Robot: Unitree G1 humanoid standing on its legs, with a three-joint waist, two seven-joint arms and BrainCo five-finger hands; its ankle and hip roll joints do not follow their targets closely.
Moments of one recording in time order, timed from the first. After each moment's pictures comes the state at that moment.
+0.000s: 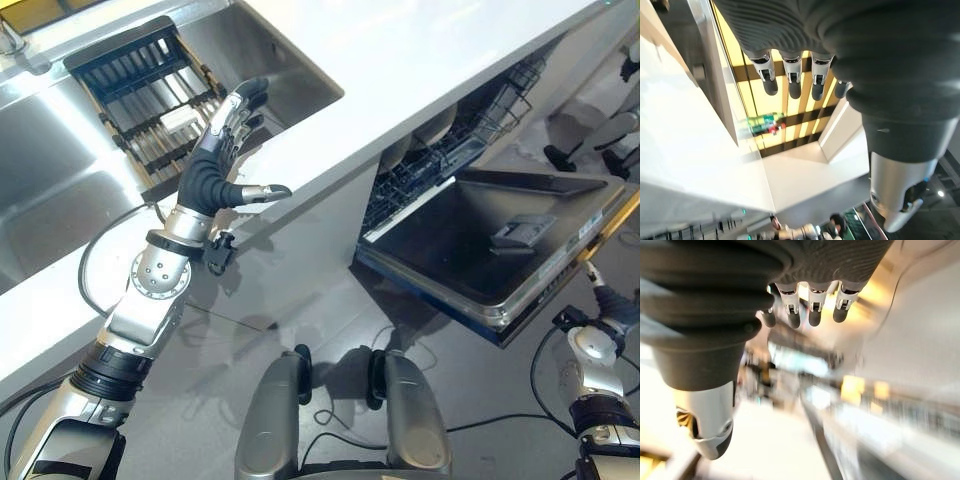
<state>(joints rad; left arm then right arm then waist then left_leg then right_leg) -0.41 0.69 -0.22 -0.14 -0.38 -0.39 0.05 -0.23 -0.55 -0.19 0.72 0.51 -0.33 -0.70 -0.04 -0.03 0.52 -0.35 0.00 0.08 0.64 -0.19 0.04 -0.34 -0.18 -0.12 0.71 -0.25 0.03</state>
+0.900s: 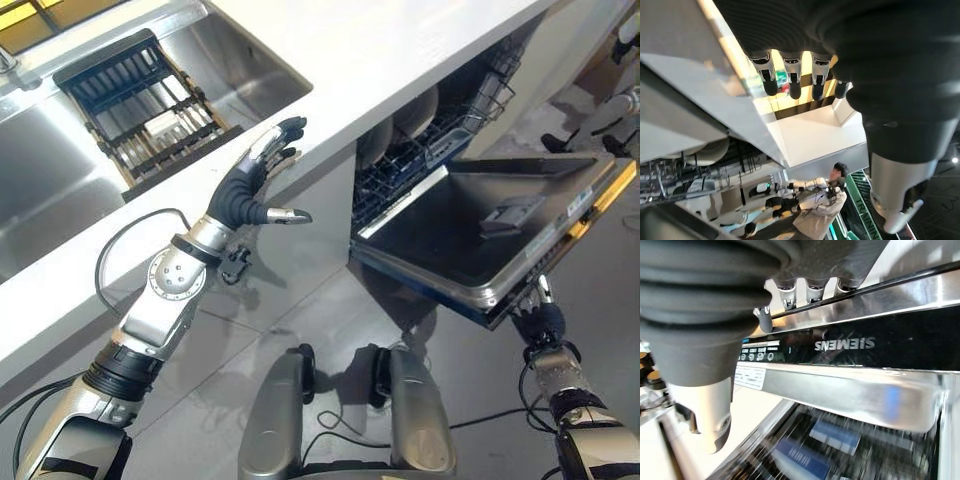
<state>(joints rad) -0.41 0.69 -0.25 -0.09 -0.43 -0.34 -0.12 -0.36 -0.53 0.01 0.99 1.47 -0.10 0.29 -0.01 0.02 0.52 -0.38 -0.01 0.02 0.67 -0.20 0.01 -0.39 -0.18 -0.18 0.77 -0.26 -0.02</state>
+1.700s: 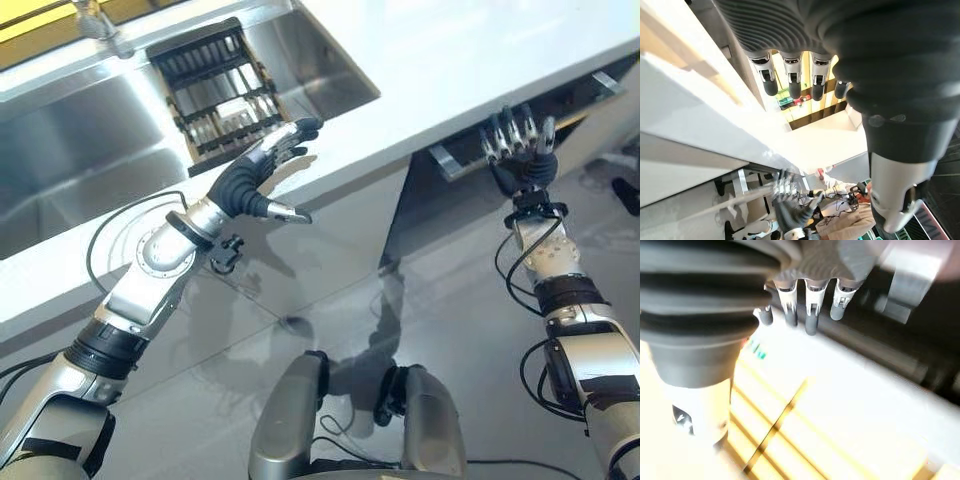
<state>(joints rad) -0.53 0.79 -0.34 -0.05 -0.51 -0.30 -0.26 -0.82 -0.58 0.05 0.89 1.39 -0.08 0.33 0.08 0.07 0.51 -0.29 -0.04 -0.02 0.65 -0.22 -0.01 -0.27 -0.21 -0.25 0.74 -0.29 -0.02</state>
